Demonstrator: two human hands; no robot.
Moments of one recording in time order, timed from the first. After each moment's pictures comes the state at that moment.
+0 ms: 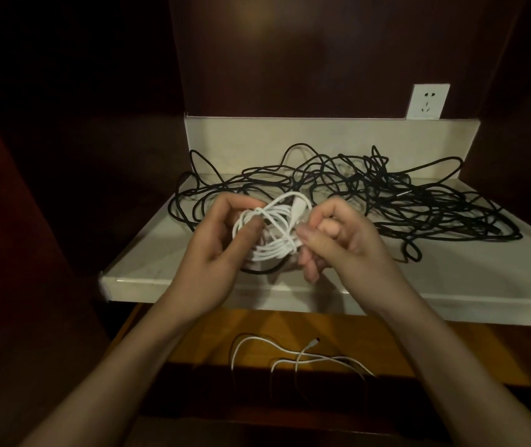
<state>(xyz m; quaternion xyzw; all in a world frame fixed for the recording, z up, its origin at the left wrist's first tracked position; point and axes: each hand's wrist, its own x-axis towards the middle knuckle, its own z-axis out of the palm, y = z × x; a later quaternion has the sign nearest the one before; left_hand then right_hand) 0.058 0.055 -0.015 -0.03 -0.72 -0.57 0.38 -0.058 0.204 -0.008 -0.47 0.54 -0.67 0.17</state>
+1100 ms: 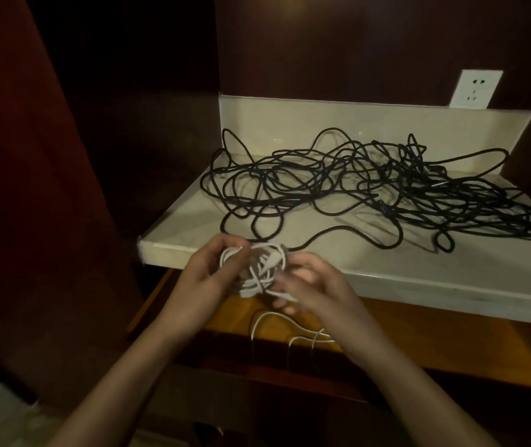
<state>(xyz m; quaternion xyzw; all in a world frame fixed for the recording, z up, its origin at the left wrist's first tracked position) 0.119 0.043 -0.066 0.15 -0.74 -0.58 0.31 -0.004 0.188 -0.070 -0.38 0.63 -0.60 0.31</state>
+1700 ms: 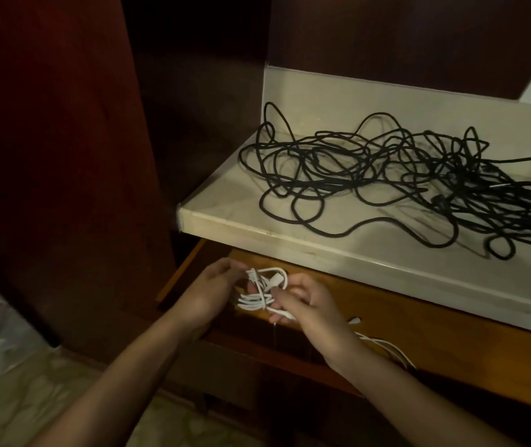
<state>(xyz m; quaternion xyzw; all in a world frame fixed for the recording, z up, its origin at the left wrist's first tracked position) 0.145 0.008 -0.127 0.36 -0.64 -0.64 0.19 0.028 0.142 -0.127 -0.32 0.67 -0.55 0.38</state>
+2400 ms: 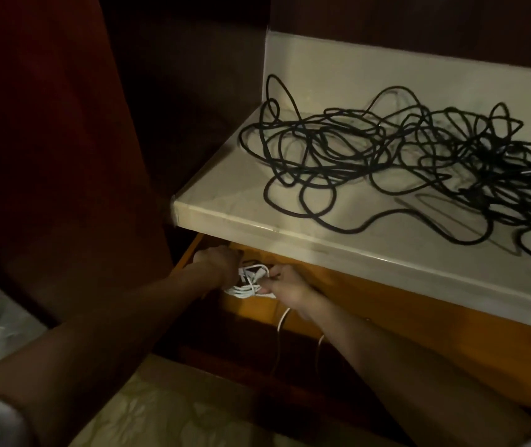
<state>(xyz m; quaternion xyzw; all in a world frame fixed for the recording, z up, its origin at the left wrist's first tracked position) 0.074 -0.093 -0.187 0.35 -0.92 -0.08 -0.18 -0.020 0.041 -0.198 -0.31 0.79 -0.36 0.39</state>
